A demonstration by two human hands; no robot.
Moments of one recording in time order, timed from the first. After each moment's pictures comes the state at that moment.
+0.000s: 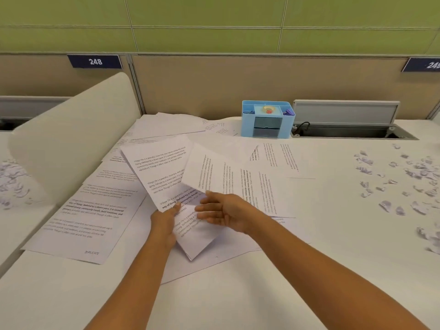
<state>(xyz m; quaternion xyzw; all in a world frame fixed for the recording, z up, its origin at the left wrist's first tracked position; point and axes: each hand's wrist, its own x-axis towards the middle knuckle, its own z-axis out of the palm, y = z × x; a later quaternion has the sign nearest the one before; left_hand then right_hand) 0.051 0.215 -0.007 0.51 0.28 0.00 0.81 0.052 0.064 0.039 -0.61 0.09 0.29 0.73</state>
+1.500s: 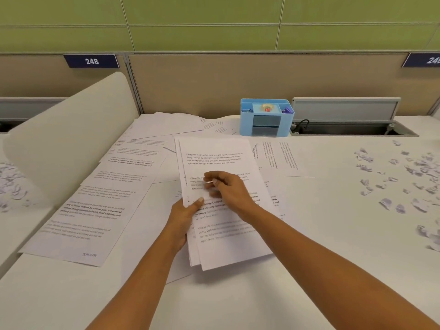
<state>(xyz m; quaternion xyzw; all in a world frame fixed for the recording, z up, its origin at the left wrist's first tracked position) 0.041 0.190 0.008 0.62 0.10 -0.09 0.77 0.078 0.059 0.033 -0.75 -0.04 0.04 0.66</state>
